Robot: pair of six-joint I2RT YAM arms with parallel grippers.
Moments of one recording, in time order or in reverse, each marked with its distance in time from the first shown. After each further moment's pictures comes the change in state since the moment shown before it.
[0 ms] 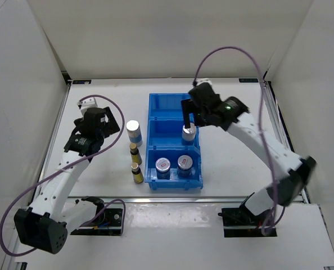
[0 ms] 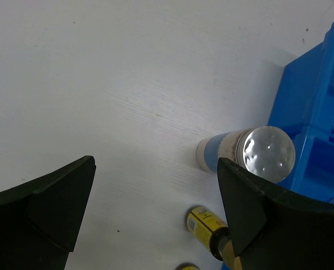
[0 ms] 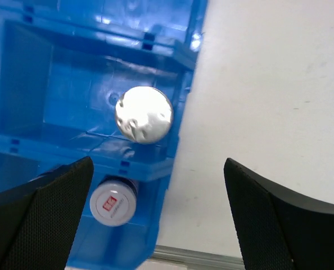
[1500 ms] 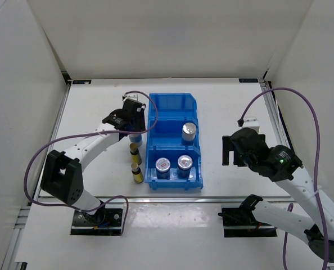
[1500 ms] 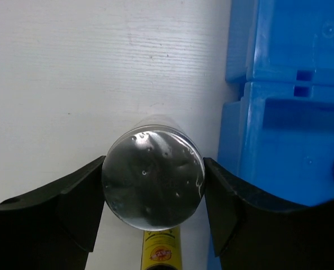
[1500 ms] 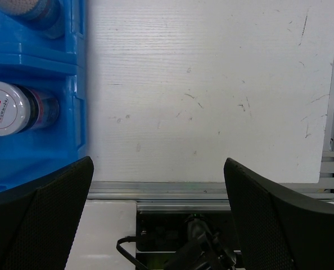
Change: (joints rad) left arm -0.211 0.514 0.177 0.076 0.109 0.092; right arm 0.006 -0.739 -0.524 -0.225 0.134 0.140
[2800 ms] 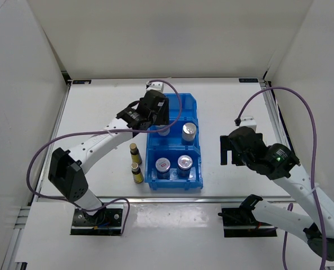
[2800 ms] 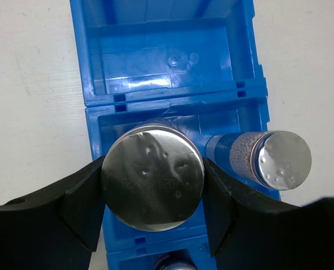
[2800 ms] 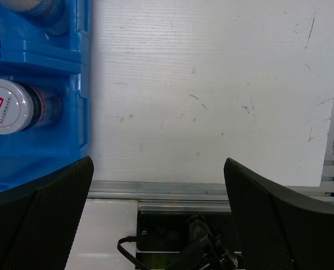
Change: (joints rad) left arm -0.229 0.065 0.290 -0.054 -0.008 -0.058; right arm 0.000 0.026 0.000 0.018 -0.019 -0.017
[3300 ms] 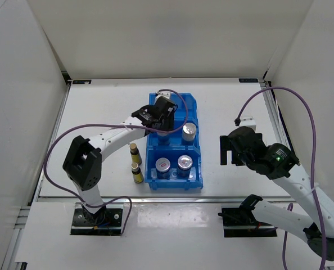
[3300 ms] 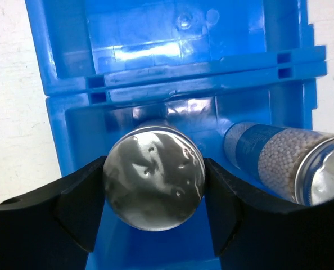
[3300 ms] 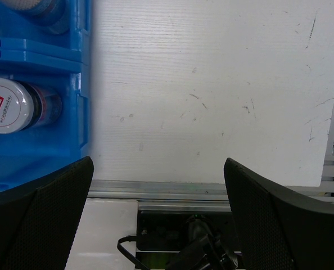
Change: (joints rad) left arm -0.013 0.174 -0.003 0.007 0.008 -0.012; right arm 0.000 0.005 0.000 0.000 -0.002 -0.002
